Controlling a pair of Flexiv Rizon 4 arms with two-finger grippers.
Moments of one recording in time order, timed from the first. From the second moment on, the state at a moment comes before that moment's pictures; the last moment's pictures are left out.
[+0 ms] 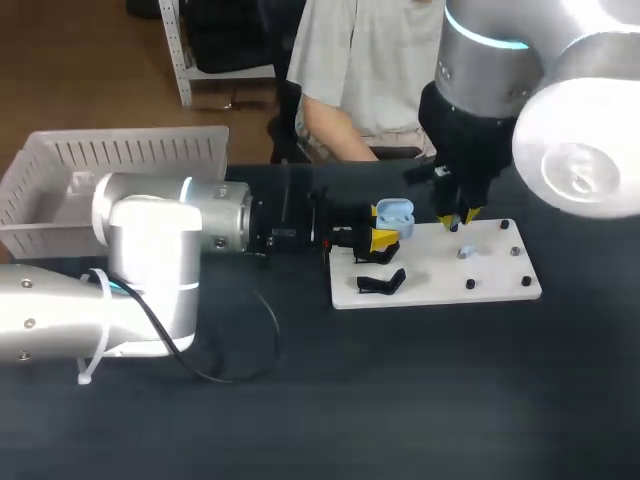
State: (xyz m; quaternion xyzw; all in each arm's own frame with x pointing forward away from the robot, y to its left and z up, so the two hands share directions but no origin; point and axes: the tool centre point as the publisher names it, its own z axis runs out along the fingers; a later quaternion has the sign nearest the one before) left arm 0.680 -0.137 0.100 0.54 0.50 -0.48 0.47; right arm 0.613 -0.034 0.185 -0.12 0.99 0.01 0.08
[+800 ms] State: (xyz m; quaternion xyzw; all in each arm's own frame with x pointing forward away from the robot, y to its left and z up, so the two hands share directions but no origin) left arm 0.680 -0.136 0.100 0.54 0.50 -0.48 0.47; right arm 0.649 -0.003 0.176 0.17 0.98 0.08 -0.02
